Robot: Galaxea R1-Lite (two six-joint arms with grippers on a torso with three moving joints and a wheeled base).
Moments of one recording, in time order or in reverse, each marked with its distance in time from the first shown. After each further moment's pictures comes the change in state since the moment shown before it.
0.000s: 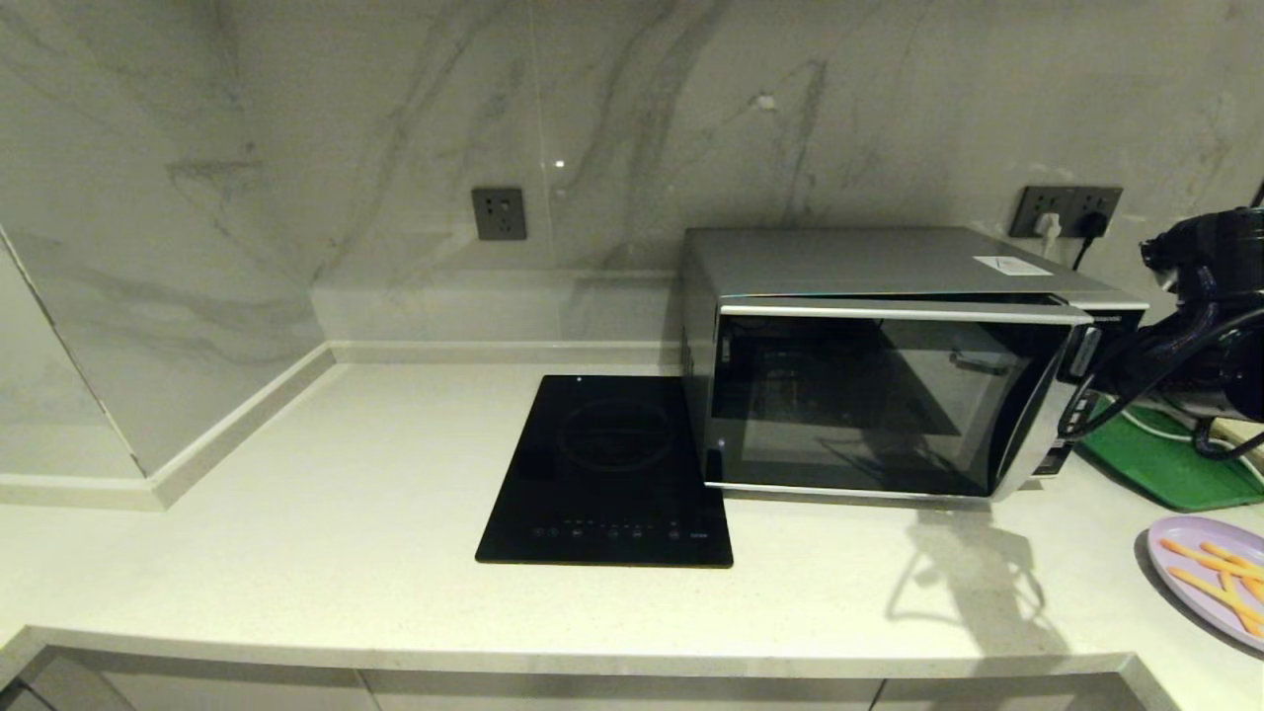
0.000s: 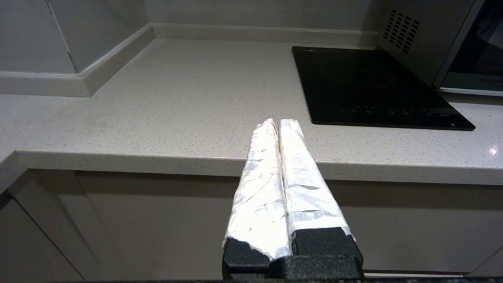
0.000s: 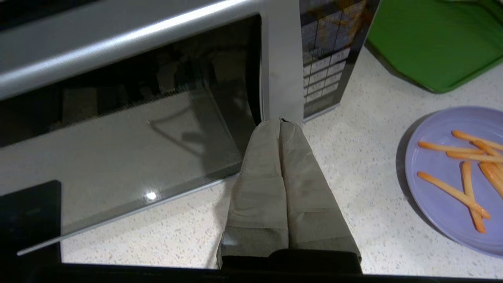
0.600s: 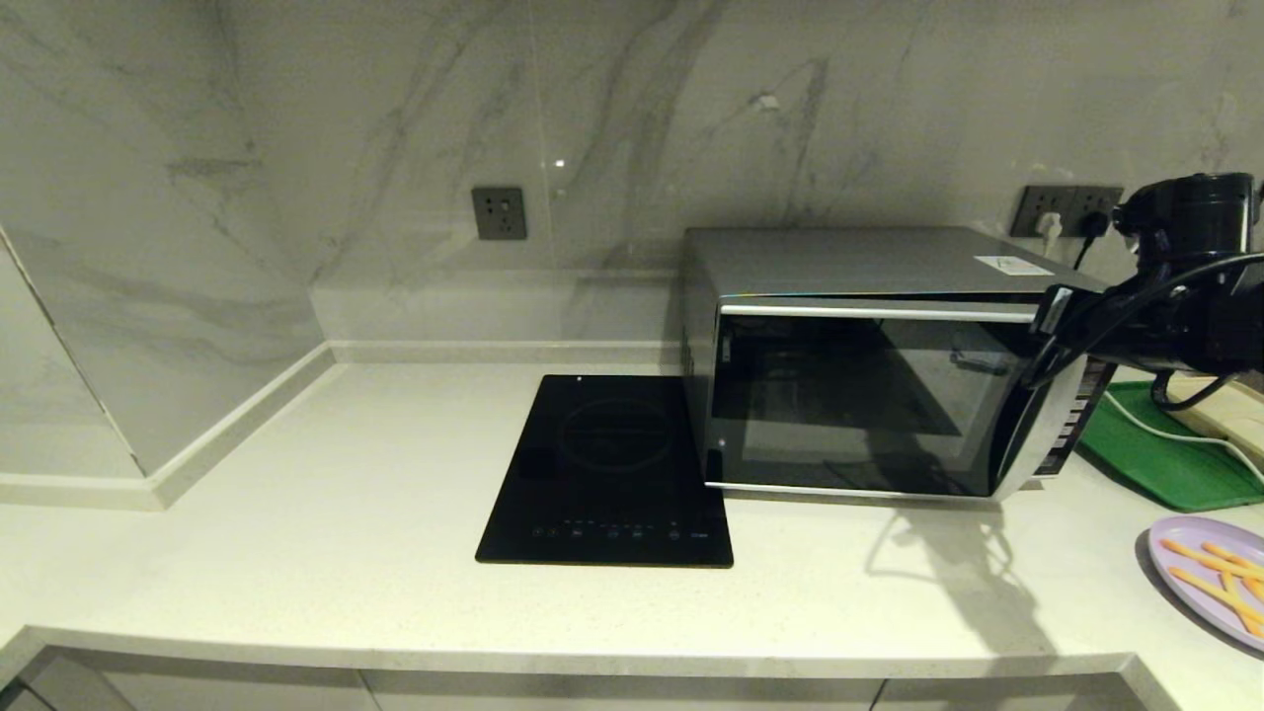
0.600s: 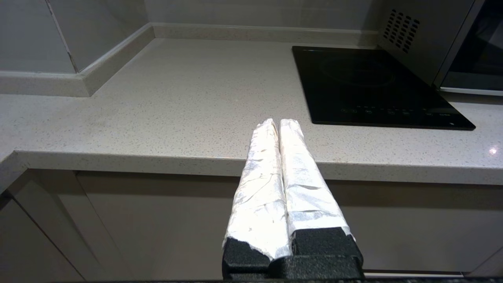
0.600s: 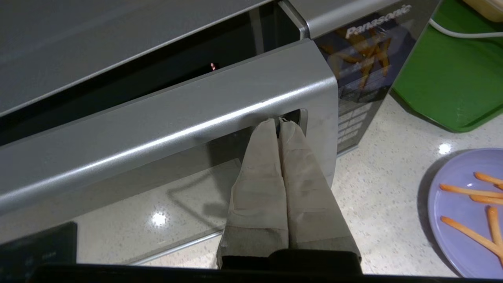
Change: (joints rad) left arm 0.000 0.000 0.000 0.000 0.000 0.000; right arm 0.000 0.128 -0.197 0.002 -0.003 -0.001
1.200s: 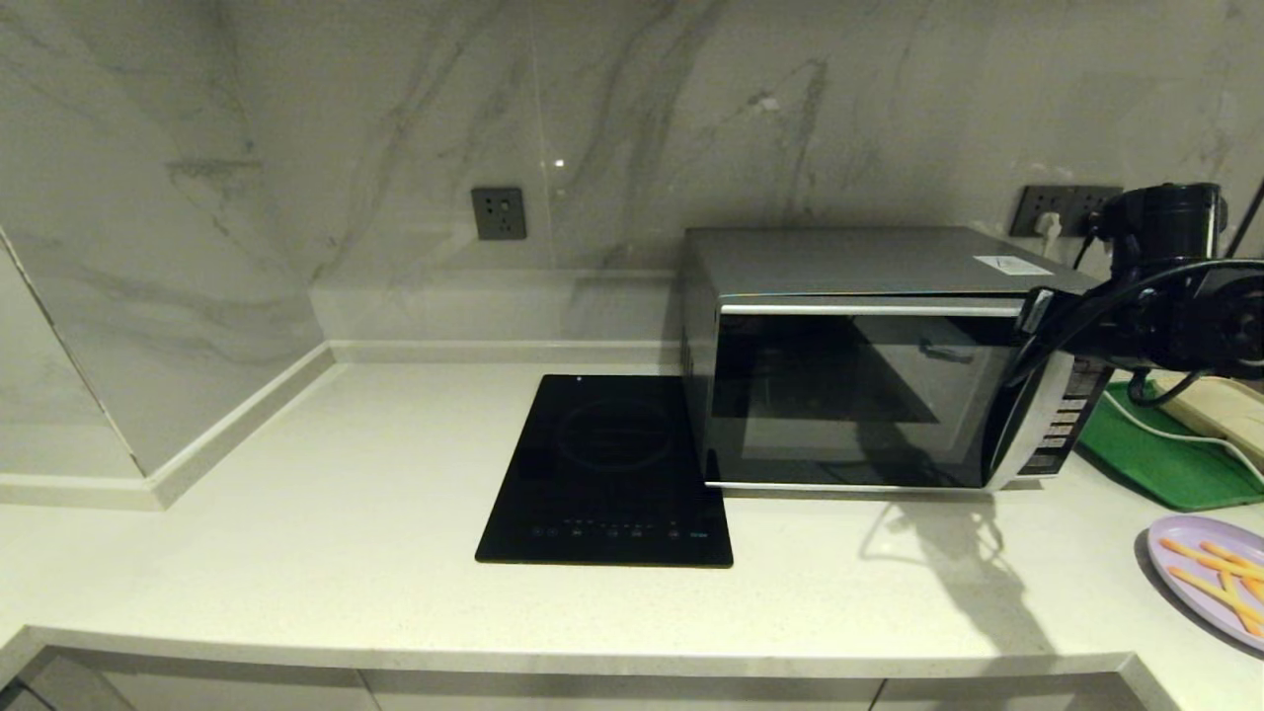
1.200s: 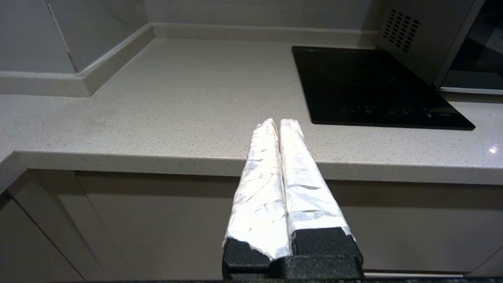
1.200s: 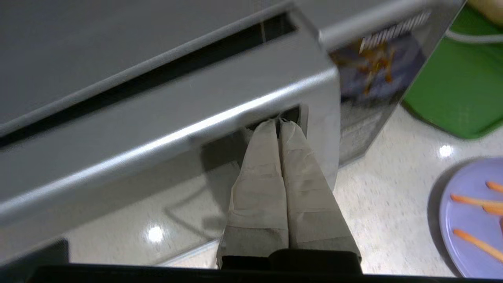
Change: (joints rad) left arm 0.000 0.000 0.000 0.000 0.000 0.000; right arm 0.000 0.063 -0.037 -0.054 -0.003 -0.001
